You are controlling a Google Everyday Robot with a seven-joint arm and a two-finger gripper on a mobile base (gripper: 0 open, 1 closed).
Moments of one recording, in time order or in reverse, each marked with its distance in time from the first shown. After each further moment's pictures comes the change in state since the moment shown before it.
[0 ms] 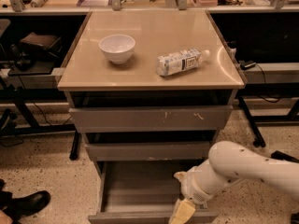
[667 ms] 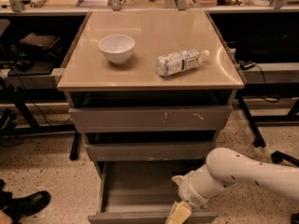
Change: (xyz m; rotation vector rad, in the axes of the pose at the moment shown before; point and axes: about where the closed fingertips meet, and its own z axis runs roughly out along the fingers) arm 0.009 -0.006 0.033 -0.020 -0.047 0.040
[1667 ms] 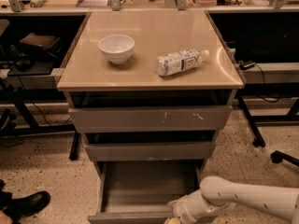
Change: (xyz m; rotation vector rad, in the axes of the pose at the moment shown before) arm 0.076 -0.026 0.142 -0.161 -0.140 0.282
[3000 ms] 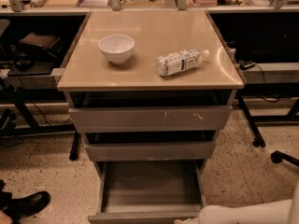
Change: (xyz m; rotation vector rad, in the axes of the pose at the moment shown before) arm 0.071 0.013 0.032 0.172 0.070 0.000
